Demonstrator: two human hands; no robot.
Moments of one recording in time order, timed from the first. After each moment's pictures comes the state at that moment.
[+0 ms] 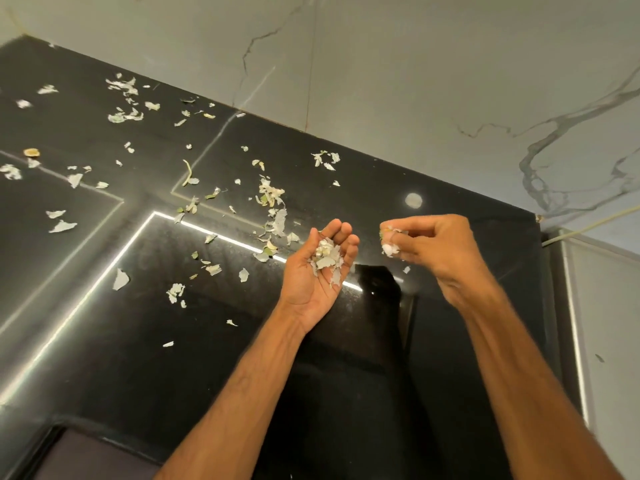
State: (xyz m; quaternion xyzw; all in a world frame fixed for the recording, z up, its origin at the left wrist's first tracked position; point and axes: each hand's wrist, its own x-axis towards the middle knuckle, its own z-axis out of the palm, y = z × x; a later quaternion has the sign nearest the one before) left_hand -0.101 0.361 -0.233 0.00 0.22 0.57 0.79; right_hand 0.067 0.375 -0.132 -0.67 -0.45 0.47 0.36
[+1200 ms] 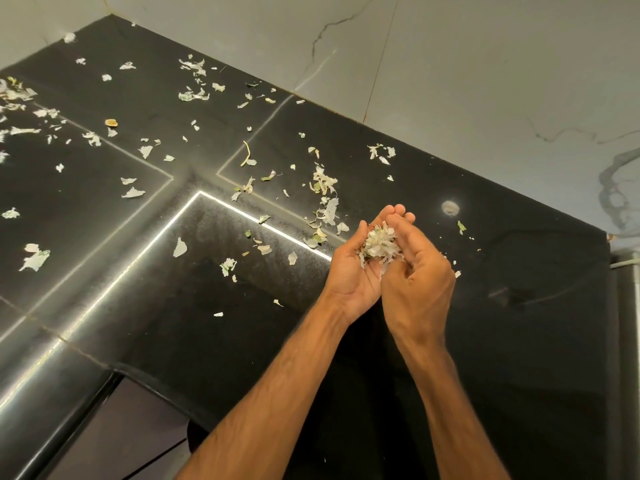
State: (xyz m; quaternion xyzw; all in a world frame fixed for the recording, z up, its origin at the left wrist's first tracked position) left_hand -0.100 0.361 -0.238 -0.01 0.19 0.56 0.81; right_hand -0.031 0.319 -0.176 -0.60 -0.58 0.28 0.47
